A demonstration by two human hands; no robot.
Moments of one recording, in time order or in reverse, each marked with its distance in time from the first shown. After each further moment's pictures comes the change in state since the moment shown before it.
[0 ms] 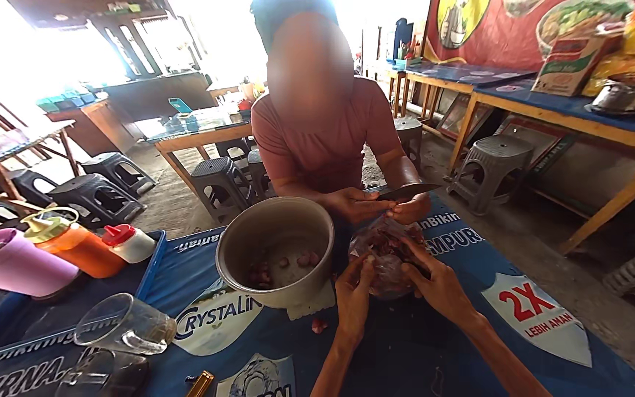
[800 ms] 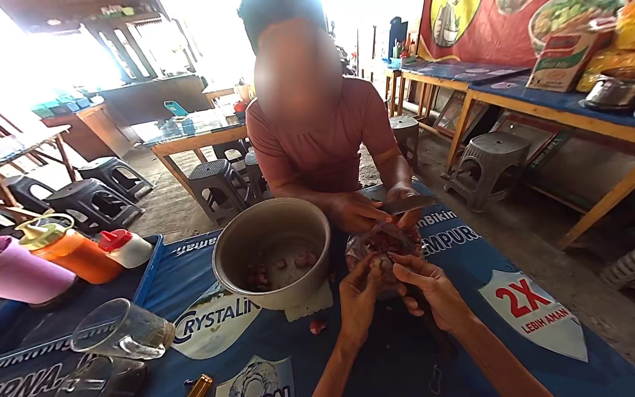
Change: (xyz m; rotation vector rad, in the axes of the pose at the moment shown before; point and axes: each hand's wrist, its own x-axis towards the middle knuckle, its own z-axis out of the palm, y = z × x) left_hand -0.007 -0.001 0.007 -0.022 -0.080 0.059; right_hand -0.014 -0.040 0.001 0.923 -0.097 0.385
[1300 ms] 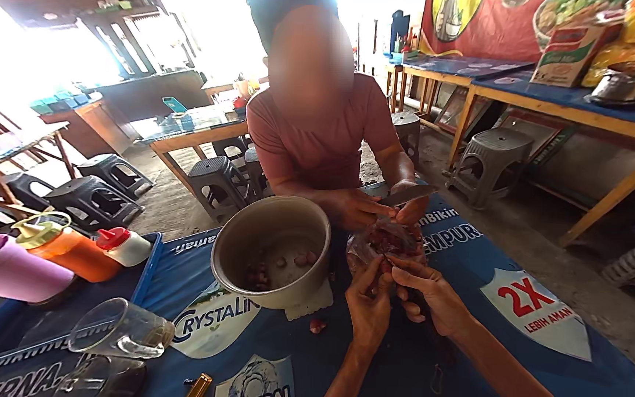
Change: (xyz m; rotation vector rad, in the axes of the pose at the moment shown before) left_hand -0.009 -0.017 0.015 0.140 0.094 0.282; right_hand -0.006 0.003 0.005 0.086 -0.020 0.090
